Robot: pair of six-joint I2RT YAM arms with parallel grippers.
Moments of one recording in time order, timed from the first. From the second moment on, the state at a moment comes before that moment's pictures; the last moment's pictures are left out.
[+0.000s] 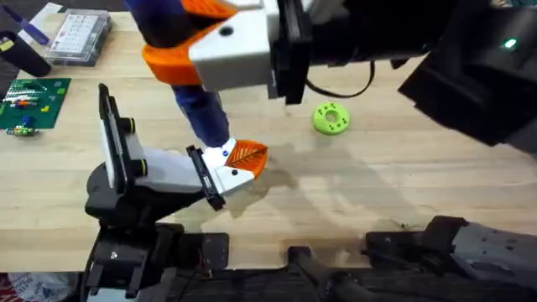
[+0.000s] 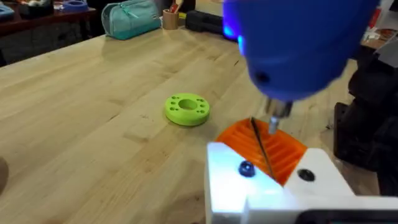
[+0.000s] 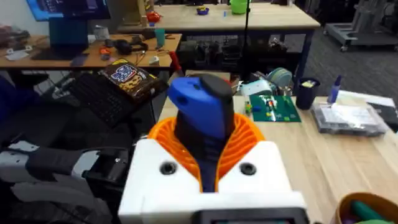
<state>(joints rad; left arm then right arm) -0.06 0.06 0.01 -0.09 1.02 0.00 0.80 1.29 1.11 0.21 -0.83 0.05</state>
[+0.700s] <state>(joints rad) -0.06 0.06 0.01 -0.09 1.02 0.00 0.80 1.29 1.05 0.25 -0.83 0.06</state>
